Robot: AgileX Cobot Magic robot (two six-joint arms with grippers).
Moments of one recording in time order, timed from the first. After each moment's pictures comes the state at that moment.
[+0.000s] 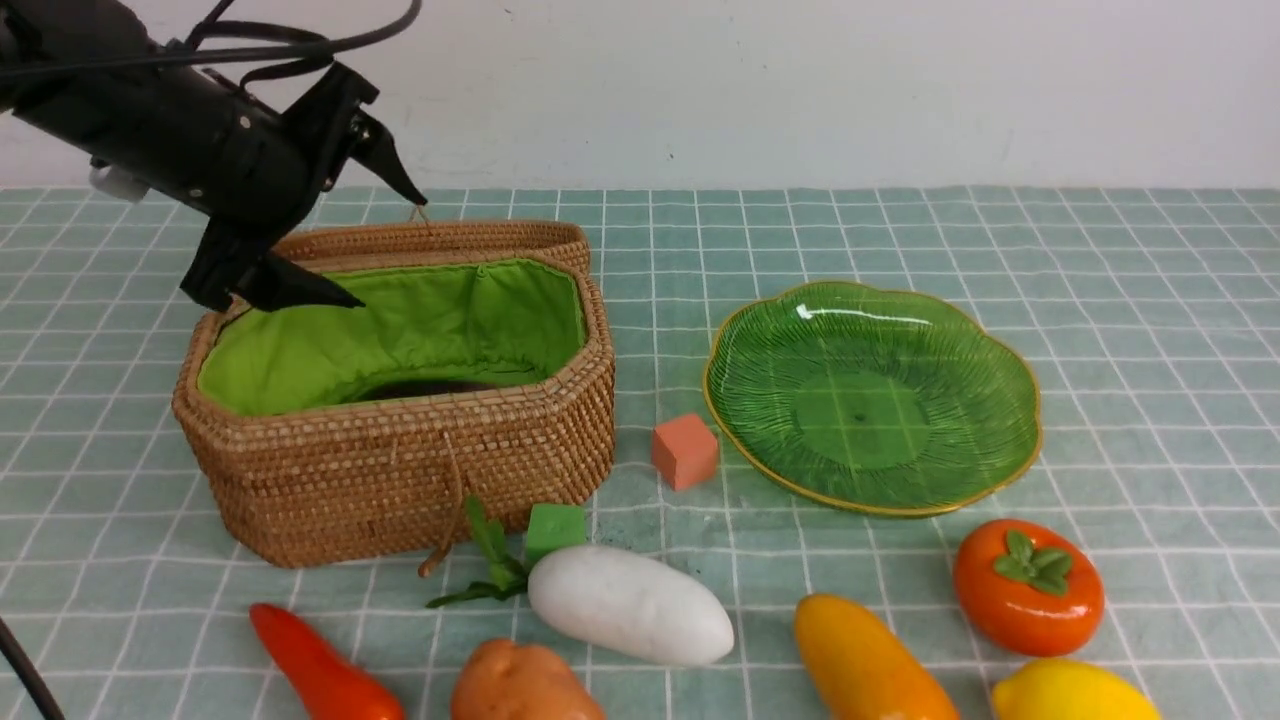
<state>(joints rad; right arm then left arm) -0.03 -0.01 0.02 -0.15 0.39 0.24 -0.06 1.77 -1.60 -0.47 0.85 -0.65</state>
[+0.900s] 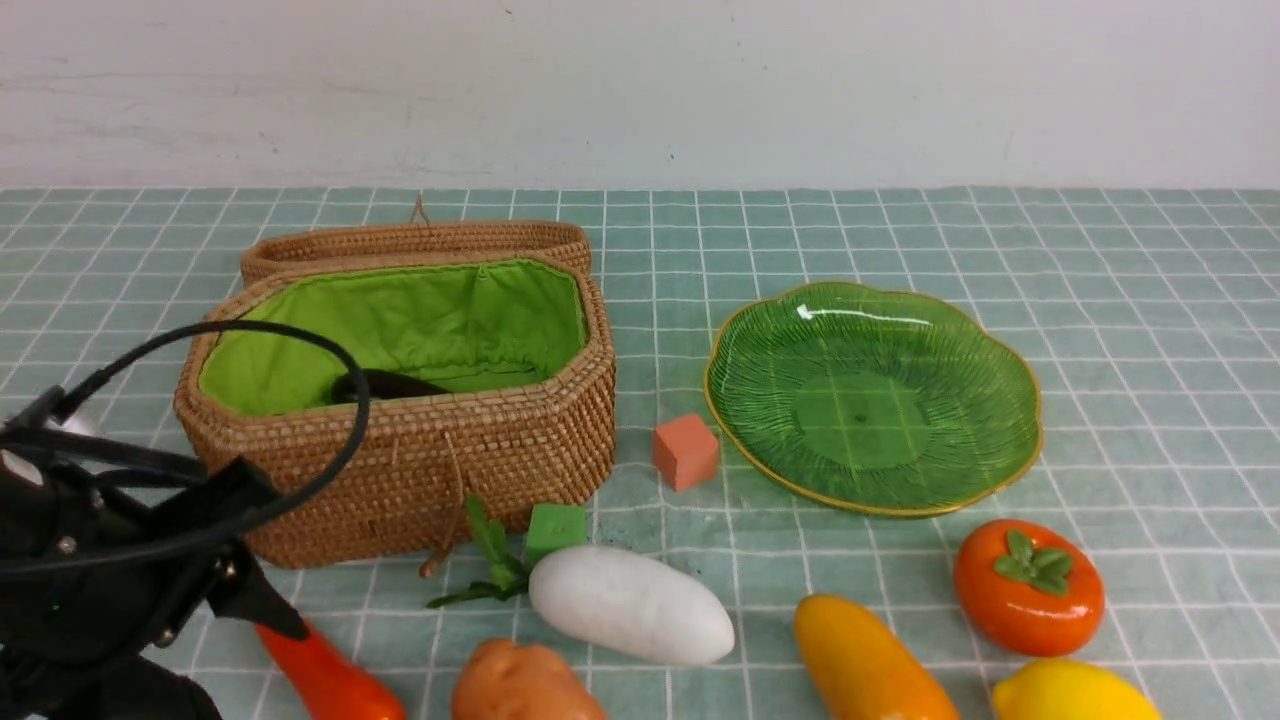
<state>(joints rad) -0.03 -0.01 0.02 -0.15 0.39 0.24 -0.07 1.26 -0.79 -0.39 0.88 -0.59</state>
